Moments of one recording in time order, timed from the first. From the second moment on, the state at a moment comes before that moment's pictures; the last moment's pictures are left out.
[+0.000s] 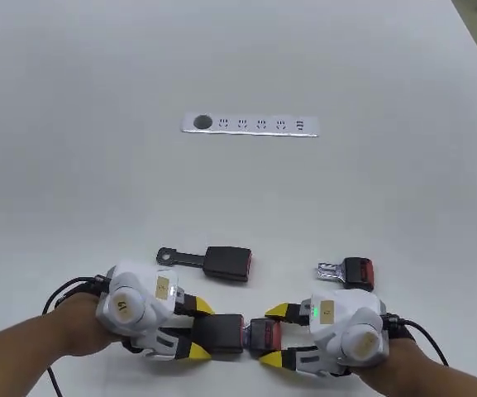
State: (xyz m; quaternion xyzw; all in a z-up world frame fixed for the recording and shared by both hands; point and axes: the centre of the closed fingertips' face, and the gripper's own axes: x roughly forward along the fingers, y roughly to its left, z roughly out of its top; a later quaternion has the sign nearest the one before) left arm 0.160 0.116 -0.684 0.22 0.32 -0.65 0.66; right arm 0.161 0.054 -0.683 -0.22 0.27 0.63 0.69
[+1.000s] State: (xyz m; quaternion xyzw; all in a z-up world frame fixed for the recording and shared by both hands) left arm 0.162 0.107 -0.668 0.28 0.33 -0.61 0.66; right arm 0.168 0.049 -0.671 -0.23 0.28 0.58 0.73
